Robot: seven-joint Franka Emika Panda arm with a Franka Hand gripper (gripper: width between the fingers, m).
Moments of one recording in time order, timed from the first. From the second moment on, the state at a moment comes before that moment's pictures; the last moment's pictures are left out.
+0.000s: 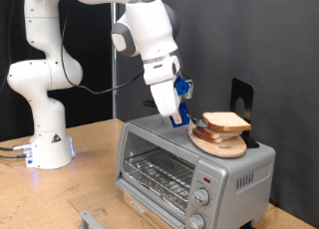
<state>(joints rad) -0.06 -0.07 0.23 -2.22 0.39 2.38 -0.03</state>
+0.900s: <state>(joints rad) -0.08 -0.23 0.16 -2.37 0.53 2.33 -0.21</state>
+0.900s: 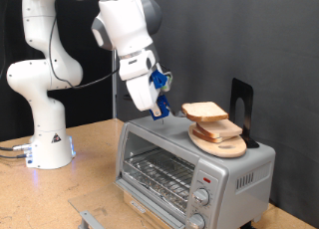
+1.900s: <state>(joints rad) -0.17 -0.46 -0.06 -2.59 0.50 2.20 -0.53</state>
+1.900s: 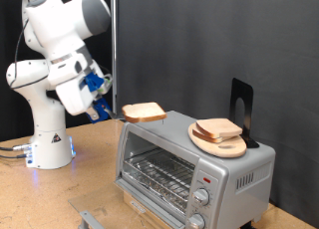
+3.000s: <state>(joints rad) -0.20 -0.31 -0.09 -2.72 0.46 2.50 -0.57</state>
